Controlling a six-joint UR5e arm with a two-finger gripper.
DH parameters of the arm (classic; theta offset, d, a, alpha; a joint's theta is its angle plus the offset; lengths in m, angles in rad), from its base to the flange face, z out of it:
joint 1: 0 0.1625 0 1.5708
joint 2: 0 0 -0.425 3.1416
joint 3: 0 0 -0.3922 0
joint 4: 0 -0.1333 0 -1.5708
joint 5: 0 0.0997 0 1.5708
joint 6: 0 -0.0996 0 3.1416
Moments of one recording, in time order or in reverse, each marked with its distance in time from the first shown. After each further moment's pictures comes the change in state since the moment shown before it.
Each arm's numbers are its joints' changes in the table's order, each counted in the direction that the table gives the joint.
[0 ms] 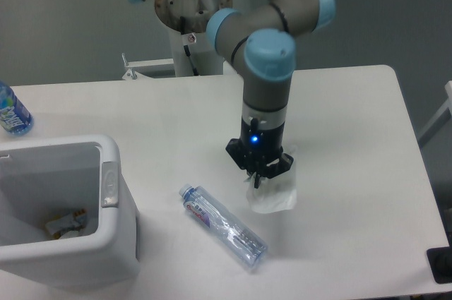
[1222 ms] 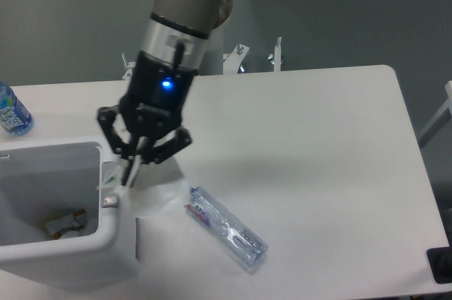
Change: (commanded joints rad) arm -0.297 0.029 -0.115 0.000 -0.200 0.570
